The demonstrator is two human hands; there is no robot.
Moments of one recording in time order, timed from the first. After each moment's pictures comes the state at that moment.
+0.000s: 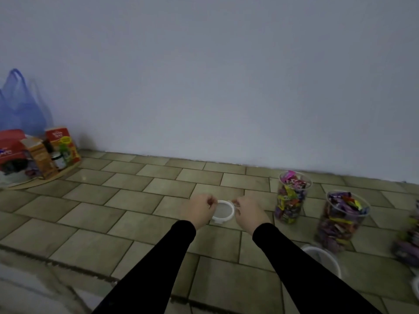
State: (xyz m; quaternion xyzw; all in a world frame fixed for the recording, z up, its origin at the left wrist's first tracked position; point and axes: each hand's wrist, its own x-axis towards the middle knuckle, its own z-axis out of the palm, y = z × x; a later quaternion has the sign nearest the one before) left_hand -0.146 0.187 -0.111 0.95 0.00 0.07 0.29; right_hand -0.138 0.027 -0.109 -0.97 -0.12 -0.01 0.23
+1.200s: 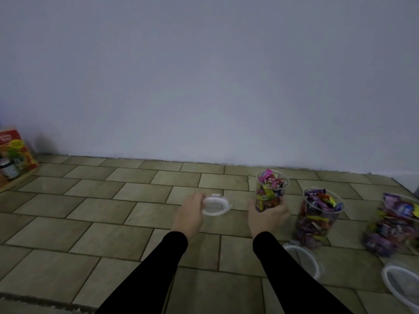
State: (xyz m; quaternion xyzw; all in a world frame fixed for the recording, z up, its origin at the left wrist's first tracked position) left_hand -0.122 0.157 -0.137 0.94 -0.08 0.14 0.30; right_hand -0.123 -0.023 -0.140 -0.74 0.28 -0.29 0.54
